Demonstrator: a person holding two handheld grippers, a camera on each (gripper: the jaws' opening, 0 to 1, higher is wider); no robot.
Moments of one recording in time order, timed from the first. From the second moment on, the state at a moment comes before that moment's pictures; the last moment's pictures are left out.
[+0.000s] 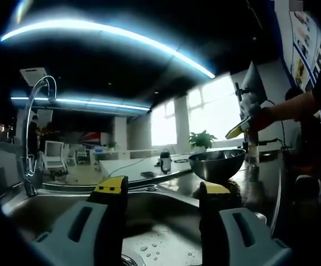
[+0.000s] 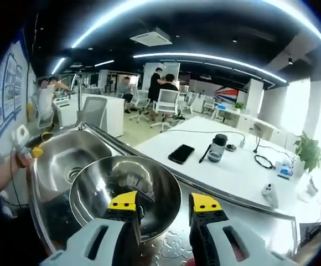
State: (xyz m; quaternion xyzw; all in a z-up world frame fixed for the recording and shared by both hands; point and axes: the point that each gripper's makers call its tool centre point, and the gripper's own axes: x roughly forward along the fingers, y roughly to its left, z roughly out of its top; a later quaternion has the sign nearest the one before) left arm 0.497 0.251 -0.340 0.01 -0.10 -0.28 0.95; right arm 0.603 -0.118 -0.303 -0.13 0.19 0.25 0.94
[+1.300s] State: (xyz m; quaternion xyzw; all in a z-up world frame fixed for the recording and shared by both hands) left arm 0.496 0.253 -0.340 0.02 -0.10 -0.28 0.96; right arm 0.620 -0.121 -0.341 -0.11 0.41 0.19 0.88
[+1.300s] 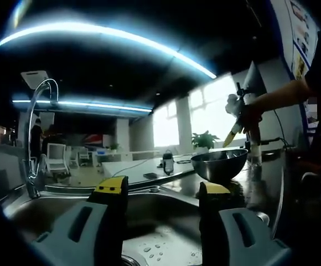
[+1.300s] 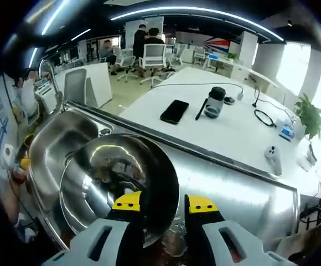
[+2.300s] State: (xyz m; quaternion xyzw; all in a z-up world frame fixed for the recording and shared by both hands) left arm 0.497 0.253 -0.341 0.02 -0.10 -0.28 0.96; right arm 0.609 -0.126 -0.386 -0.09 0.53 0.16 0.83
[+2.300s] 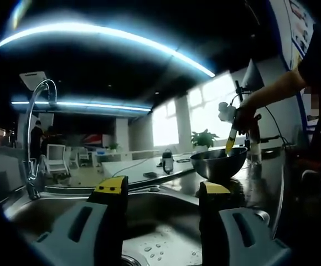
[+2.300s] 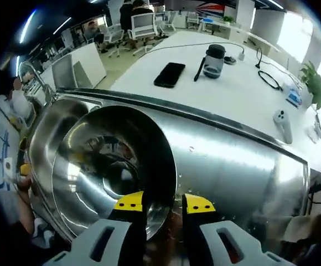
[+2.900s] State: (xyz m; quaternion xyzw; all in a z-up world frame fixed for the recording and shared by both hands) left arm 0.498 0.252 -0.342 0.03 -0.10 -0.28 0.95; right arm 0.603 -0.123 -0.407 -0.08 0.60 0.15 0.79
